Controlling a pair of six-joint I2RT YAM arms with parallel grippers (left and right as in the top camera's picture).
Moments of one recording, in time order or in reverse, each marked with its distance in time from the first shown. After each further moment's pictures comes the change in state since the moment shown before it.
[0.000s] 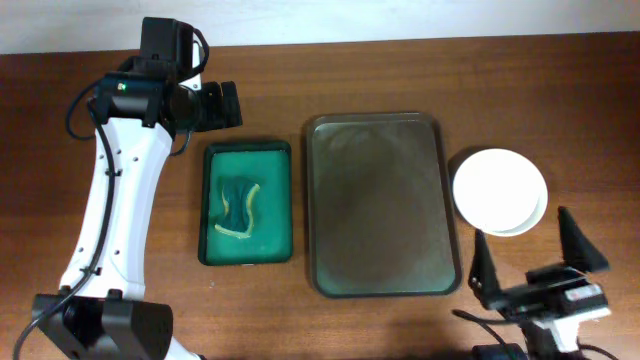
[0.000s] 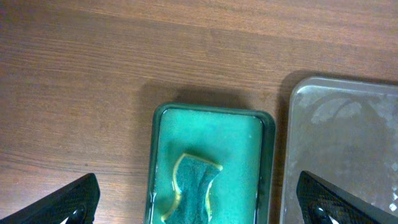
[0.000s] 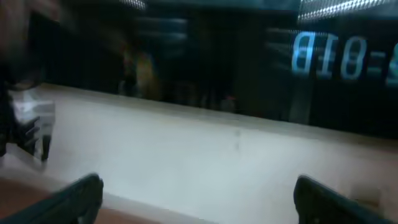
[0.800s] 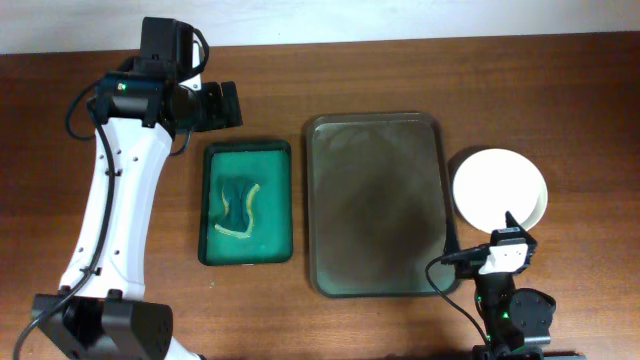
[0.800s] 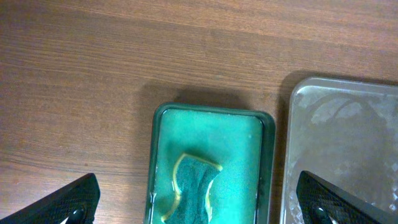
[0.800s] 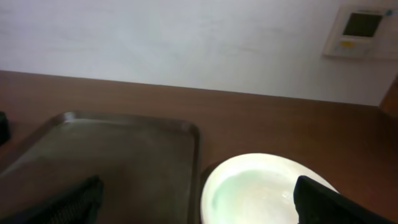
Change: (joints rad) left arm 0.000 0.000 0.000 0.000 0.000 0.000; right arm -0.019 -0.003 -0.453 -0.072 0.209 -0.003
